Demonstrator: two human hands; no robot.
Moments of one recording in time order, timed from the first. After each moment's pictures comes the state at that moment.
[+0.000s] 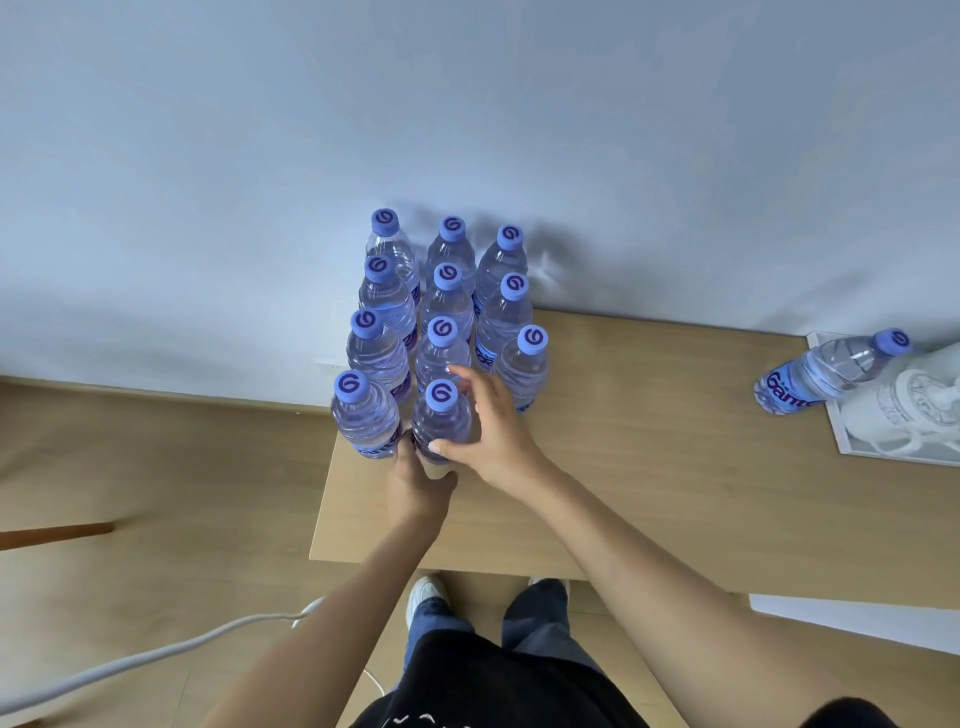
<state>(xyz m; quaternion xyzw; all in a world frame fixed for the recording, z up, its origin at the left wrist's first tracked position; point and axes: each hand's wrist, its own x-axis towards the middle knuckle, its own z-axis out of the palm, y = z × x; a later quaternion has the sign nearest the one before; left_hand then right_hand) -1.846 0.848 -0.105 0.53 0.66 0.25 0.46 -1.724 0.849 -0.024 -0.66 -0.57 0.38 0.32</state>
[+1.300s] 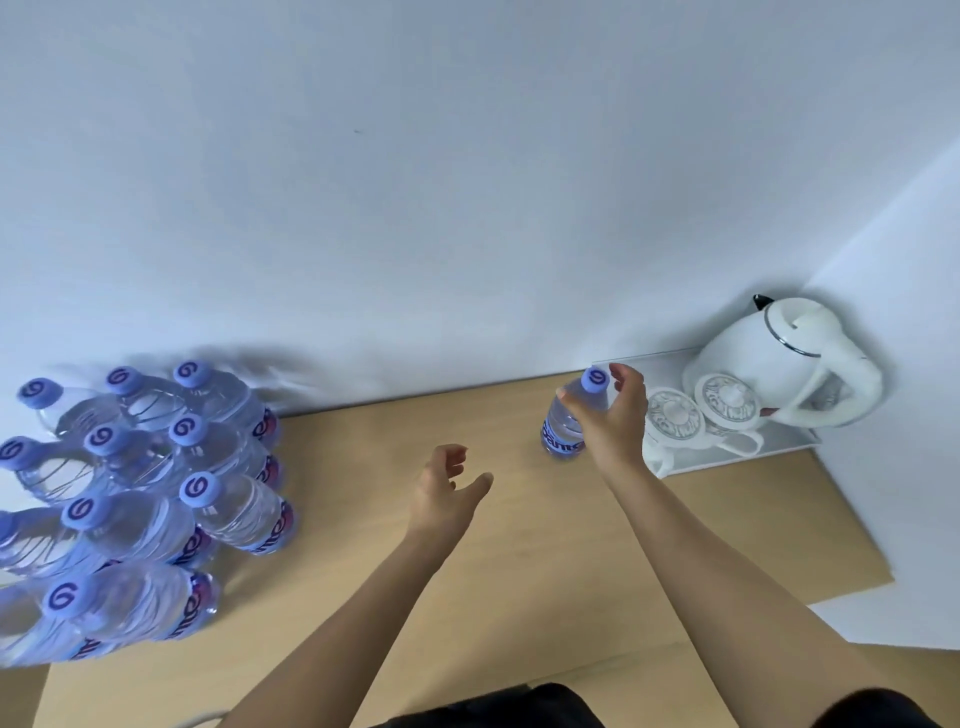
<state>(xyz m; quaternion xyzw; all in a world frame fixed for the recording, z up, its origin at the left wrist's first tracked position) -1.518 0.813 -0.030 0.60 0.51 0.18 0.58 -1.318 0.758 -0.016 -0.81 -0.20 0.15 0.54</state>
